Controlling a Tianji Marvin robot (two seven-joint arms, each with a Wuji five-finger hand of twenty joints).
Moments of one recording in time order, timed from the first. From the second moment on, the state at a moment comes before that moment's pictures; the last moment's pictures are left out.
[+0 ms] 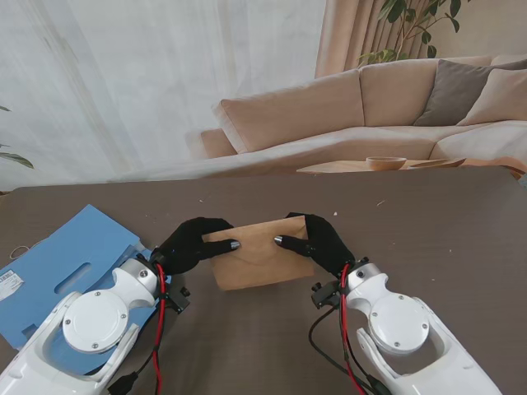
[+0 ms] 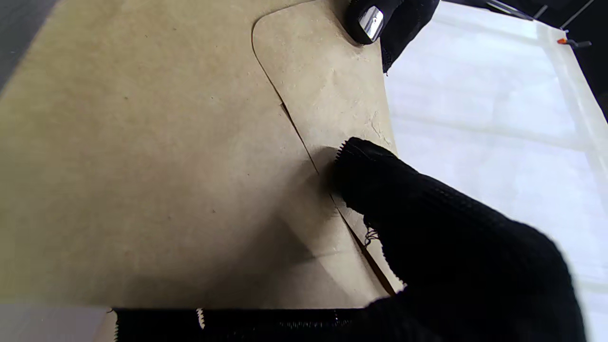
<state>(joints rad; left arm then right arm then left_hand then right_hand) 1.72 -1.10 -1.30 -1.99 0.09 0.06 -0.18 -1.70 -1.15 1.21 -1.86 0.08 -0.05 0.03 1.23 -0.29 0.22 -0.05 0.78 0.22 0.66 0.74 0.94 0.27 0.59 0.79 0.61 0.37 0.81 0.85 0.16 0.43 1.13 0.86 0.75 -0.61 0.97 -0.11 0.86 -0.01 0.98 0.29 1.10 0.17 0.76 0.46 1.02 0.24 0.91 0.56 0.53 0.42 1.47 0.83</state>
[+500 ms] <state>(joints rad) 1.73 -1.08 -1.34 -2.02 0.18 0.08 -0.25 -1.74 -1.19 1.21 -1.87 0.09 -0.06 -0.16 0.86 -0.31 0.33 -0.05 0.39 0.22 0.23 0.41 0.37 0.21 0.29 0.41 0.22 0.24 0.22 0.61 -0.03 0.31 0.39 0.84 0.75 -0.62 0.98 -0.11 0.88 0.00 0.98 0.35 1.15 0.19 0.78 0.48 1.08 0.25 0.96 0.57 0.61 0.43 1.52 0.83</state>
